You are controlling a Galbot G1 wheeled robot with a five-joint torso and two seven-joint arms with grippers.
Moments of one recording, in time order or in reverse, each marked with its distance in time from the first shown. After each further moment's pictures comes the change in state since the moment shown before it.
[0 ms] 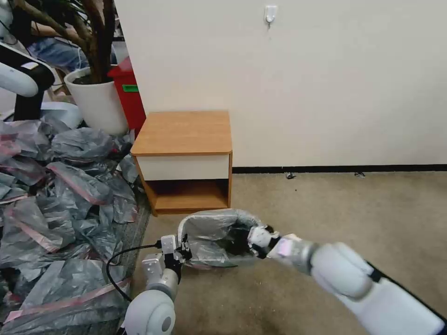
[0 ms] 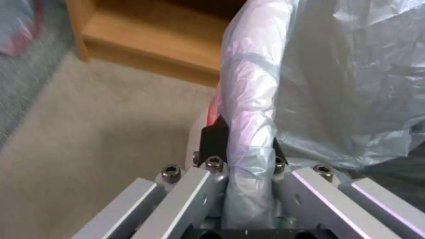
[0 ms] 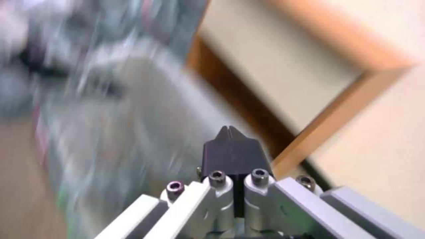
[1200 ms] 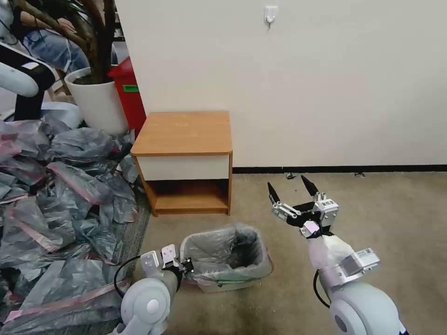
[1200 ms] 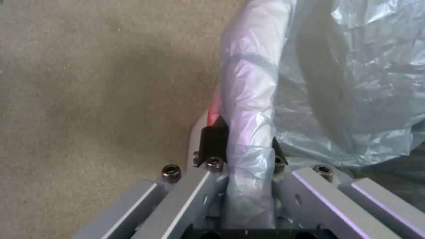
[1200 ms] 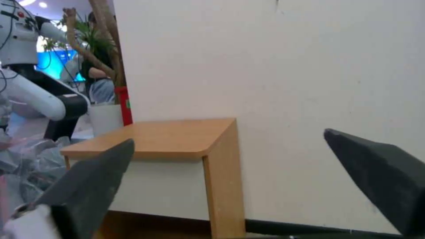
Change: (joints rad) left arm -0.066 0.027 0.004 0.021 -0.394 0.212 -0.285; right arm -0.306 0.385 0.155 0.074 0.176 0.323 0.433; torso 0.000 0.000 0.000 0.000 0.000
